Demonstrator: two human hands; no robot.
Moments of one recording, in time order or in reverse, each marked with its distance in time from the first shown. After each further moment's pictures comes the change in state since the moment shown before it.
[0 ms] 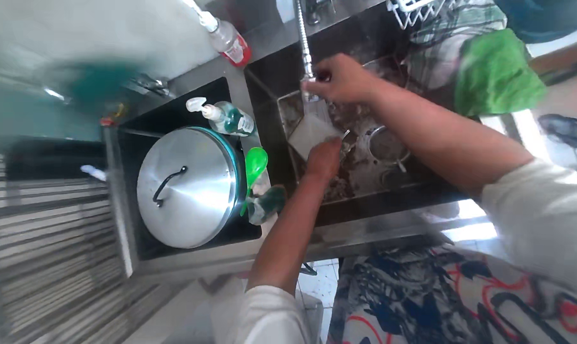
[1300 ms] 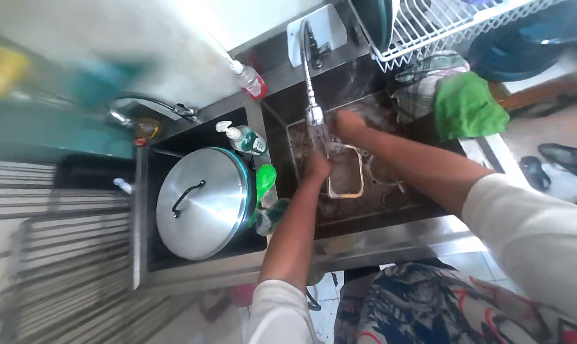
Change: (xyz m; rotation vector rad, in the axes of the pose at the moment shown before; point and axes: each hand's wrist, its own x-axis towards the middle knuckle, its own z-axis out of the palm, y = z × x) left_hand 0.014 -0.013 -0.025 -0.356 0.038 -0.328; right_hand -0.013 0.029 0.027 -0.385 -0.113 0.327
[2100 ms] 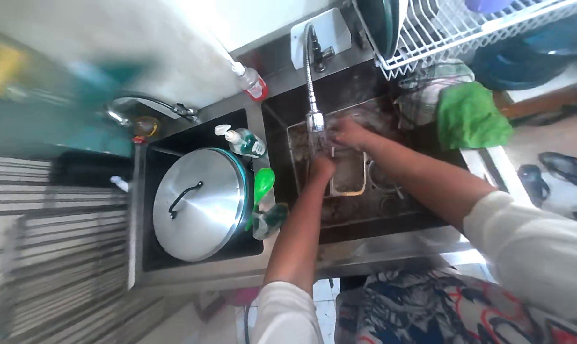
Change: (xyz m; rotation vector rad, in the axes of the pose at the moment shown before) left_hand 0.011 0.018 0.004 -0.164 0.014 -0.038; right_hand 0.006 0.022 0.015 0.664 -0.082 -0.255
